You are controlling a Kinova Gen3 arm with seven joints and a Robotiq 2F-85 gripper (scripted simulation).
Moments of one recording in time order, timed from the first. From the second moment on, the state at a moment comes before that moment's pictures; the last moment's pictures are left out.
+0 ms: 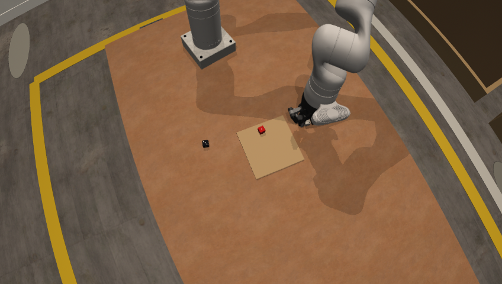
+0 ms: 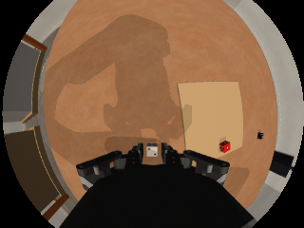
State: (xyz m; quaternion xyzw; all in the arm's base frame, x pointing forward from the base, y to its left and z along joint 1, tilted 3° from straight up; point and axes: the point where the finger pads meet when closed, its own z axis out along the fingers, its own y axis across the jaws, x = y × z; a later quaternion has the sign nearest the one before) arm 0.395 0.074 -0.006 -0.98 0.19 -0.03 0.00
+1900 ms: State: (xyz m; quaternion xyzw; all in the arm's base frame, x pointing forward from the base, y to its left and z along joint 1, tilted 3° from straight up) arm 0.392 0.072 0.001 -0.98 0.19 -0.03 0.00
